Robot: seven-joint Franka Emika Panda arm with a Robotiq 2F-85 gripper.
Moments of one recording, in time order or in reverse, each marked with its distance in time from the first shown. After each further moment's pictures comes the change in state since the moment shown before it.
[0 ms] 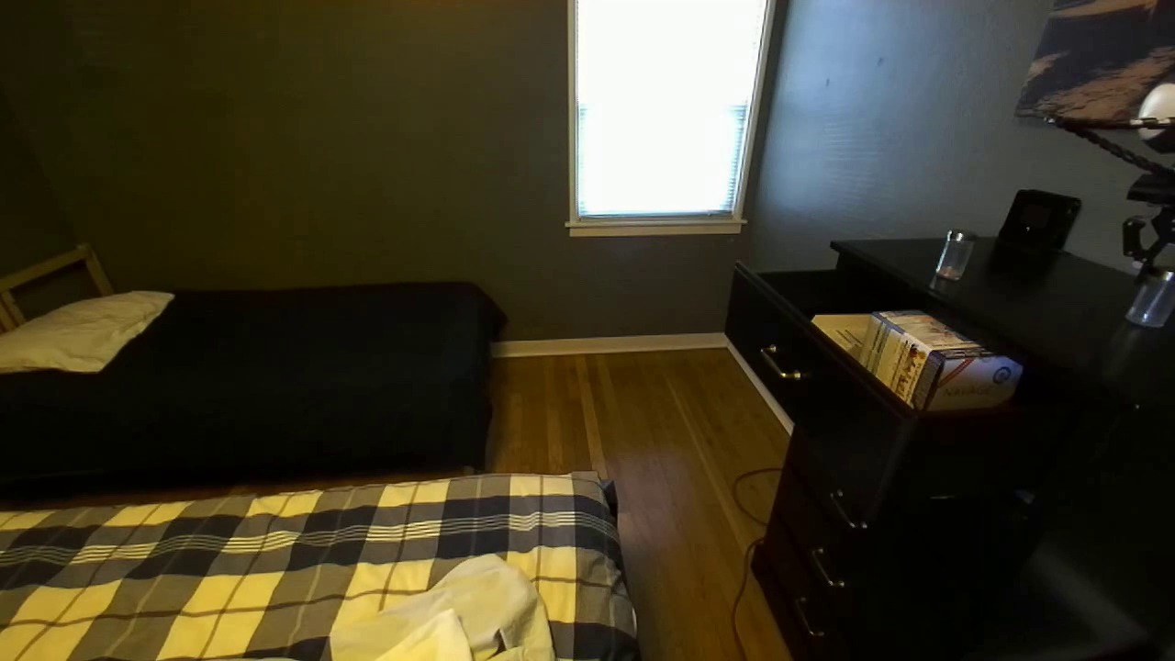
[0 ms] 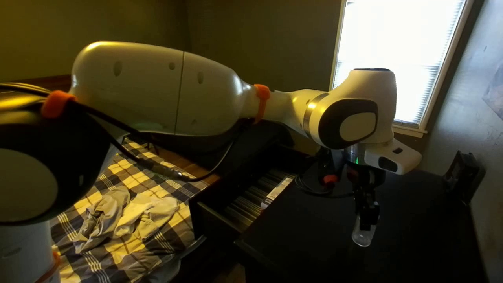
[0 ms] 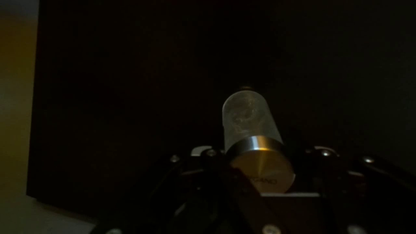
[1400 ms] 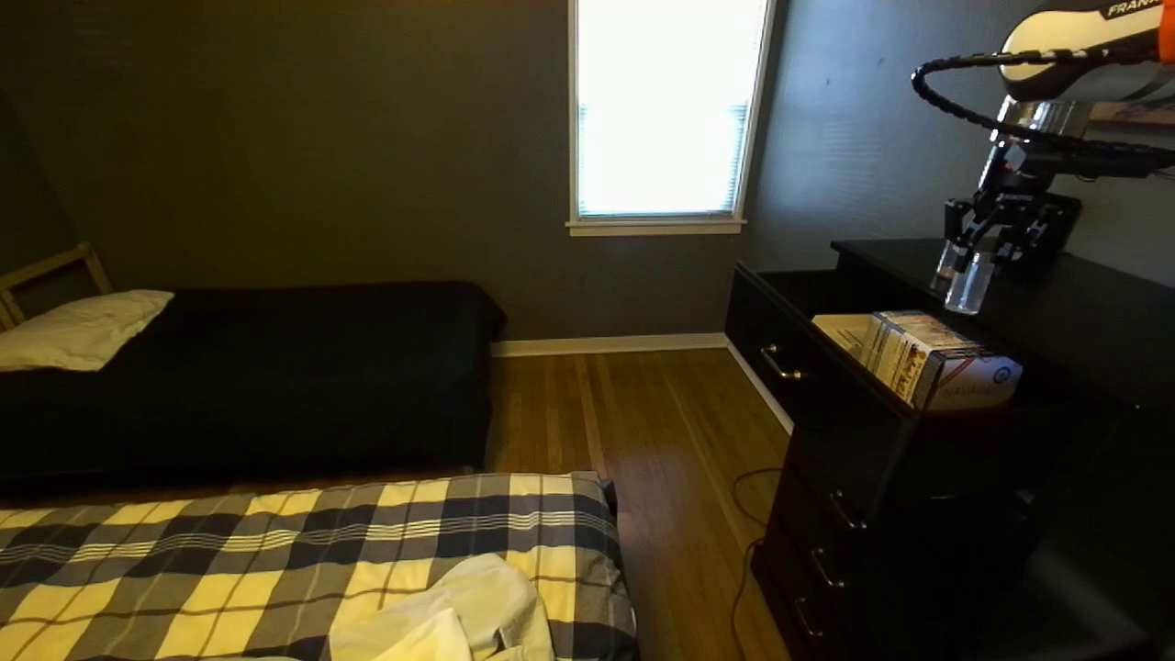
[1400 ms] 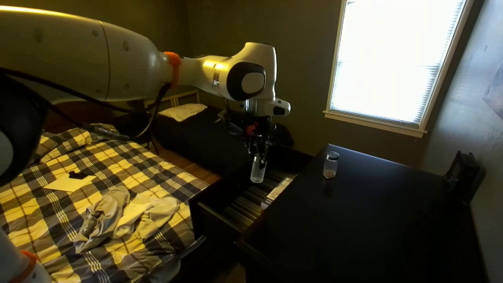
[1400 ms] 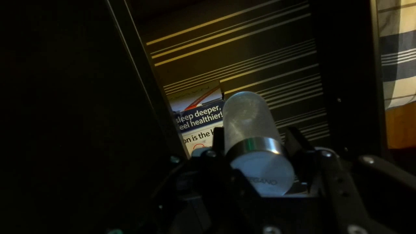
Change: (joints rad) arm 0.224 -0.267 0.270 -0.222 0.053 -0.154 -0.386
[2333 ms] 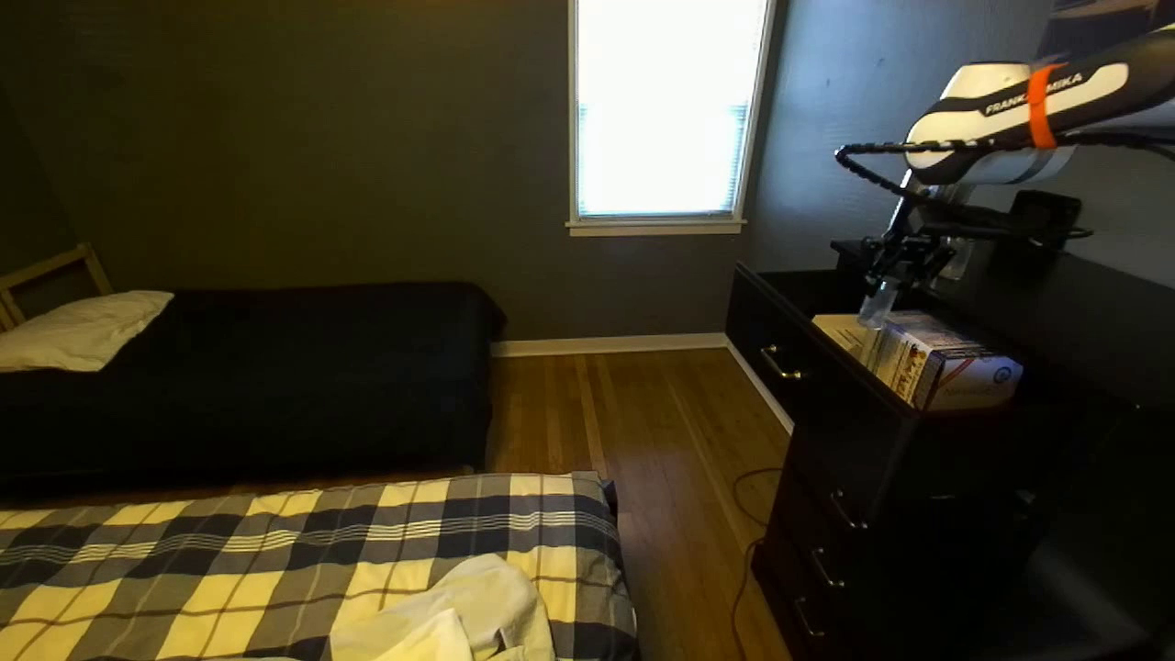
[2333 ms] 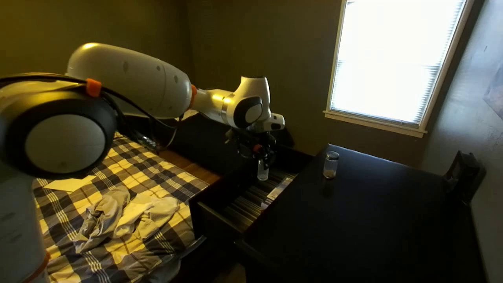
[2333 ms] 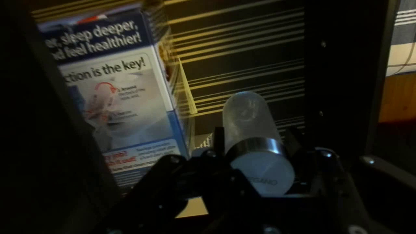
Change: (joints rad) arm 0.051 0.210 0.051 0.003 0.001 0.379 -0.013
